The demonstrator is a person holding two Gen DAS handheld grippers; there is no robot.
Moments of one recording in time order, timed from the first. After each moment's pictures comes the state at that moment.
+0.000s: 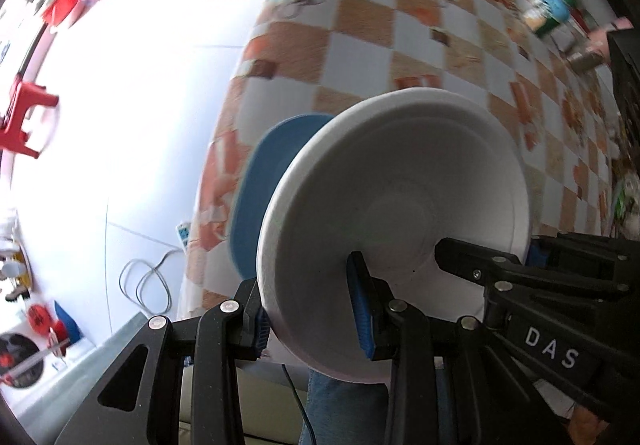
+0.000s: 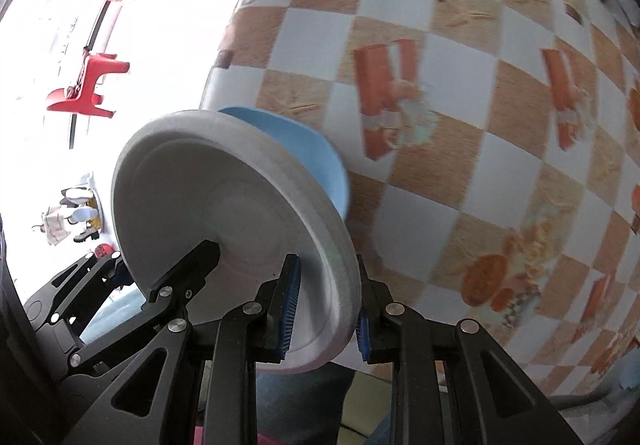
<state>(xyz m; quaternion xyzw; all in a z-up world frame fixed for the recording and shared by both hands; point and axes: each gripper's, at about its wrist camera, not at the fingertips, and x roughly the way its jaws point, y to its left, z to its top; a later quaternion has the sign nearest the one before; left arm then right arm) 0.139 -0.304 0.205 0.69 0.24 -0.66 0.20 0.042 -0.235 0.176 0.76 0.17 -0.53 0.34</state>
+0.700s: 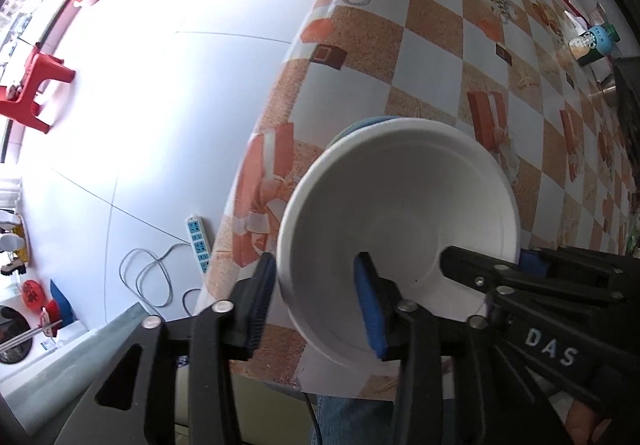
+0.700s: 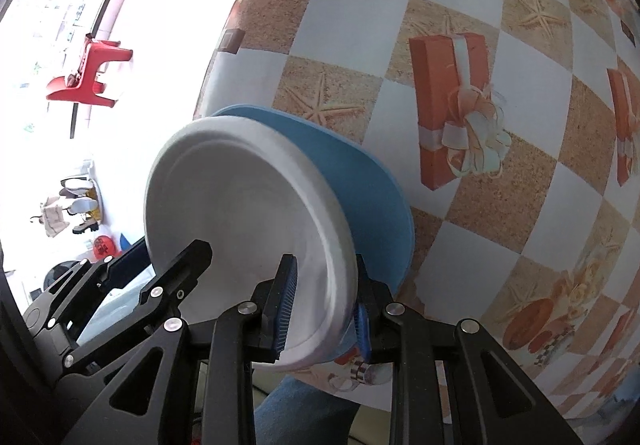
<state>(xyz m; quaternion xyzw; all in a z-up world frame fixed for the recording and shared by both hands) 0.159 -0.332 0.176 0.67 0.25 -0.65 0.25 0.052 -0.253 0.149 0.76 0.18 -0.52 0.35</state>
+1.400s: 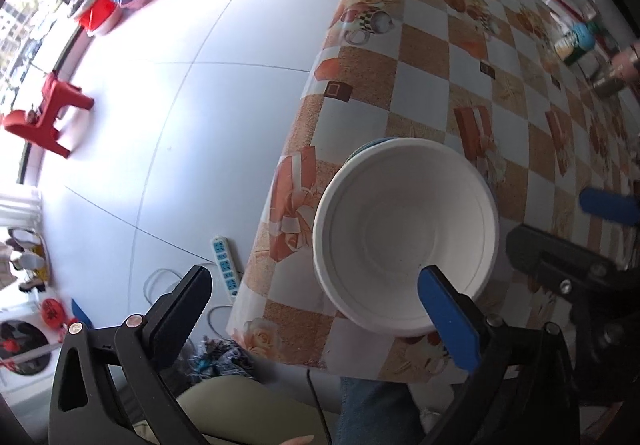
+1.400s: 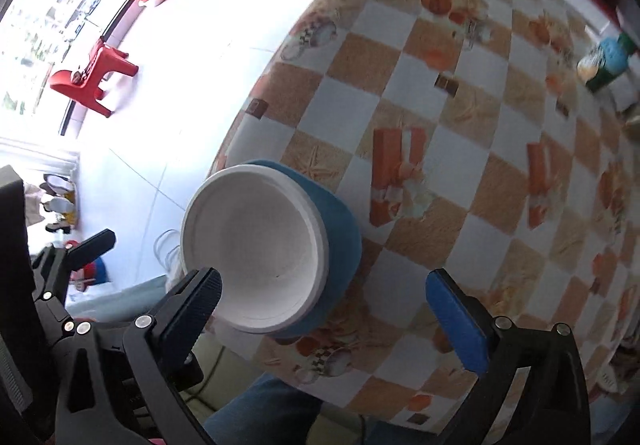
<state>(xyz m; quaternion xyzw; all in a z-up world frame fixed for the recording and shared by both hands) 0.170 -0.322 0.231 0.66 0.20 -0.68 0.26 0.045 -0.229 0.242 0.66 0.23 -0.61 0.37</state>
